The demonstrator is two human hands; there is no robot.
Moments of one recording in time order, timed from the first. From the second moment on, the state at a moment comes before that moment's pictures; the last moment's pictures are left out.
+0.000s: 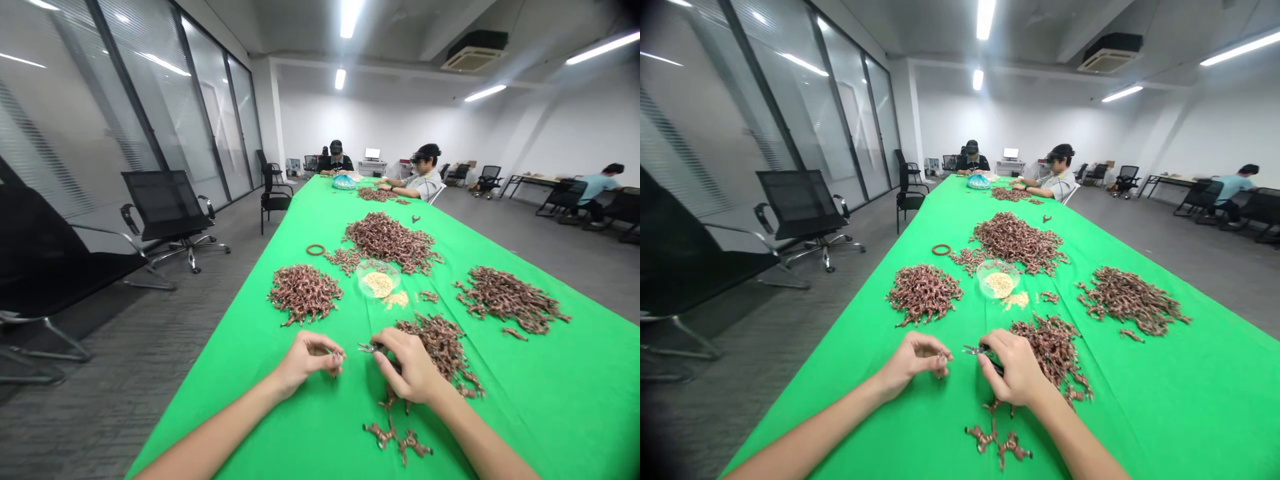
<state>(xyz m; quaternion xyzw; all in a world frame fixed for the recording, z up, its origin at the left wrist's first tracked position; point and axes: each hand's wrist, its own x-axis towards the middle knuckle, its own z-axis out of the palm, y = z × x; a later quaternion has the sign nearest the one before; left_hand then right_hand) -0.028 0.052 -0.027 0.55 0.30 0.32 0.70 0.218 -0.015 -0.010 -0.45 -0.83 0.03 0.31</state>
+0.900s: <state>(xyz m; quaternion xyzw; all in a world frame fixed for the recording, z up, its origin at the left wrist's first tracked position) -0.017 0.021 -0.029 0.41 0.28 0.31 0.81 0.230 -0.033 -0.021 -0.36 -0.86 -0.10 0.35</state>
